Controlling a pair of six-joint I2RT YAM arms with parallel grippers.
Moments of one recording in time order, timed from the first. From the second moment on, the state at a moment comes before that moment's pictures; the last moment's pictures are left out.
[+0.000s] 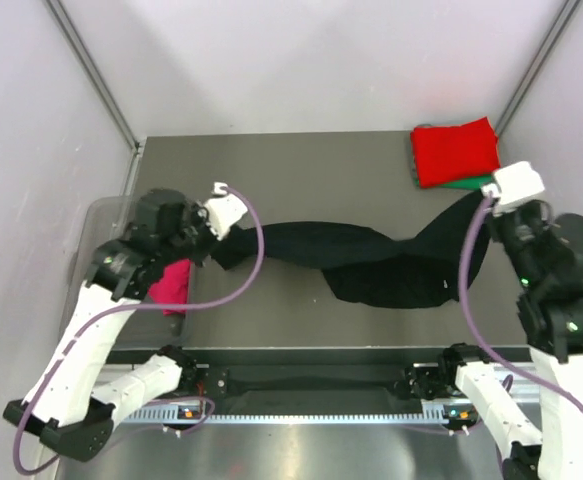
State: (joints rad) left arm -0.44 0.96 1.34 -0.97 0.12 0.50; right arm 0.08 0.66 1.29 -0.63 0.00 -0.50
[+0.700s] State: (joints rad) left arm -0.48 1.43 0.98 -1.10 0.33 0.65; right arm 0.08 0.90 0.92 -0.55 -0.01 -0.54
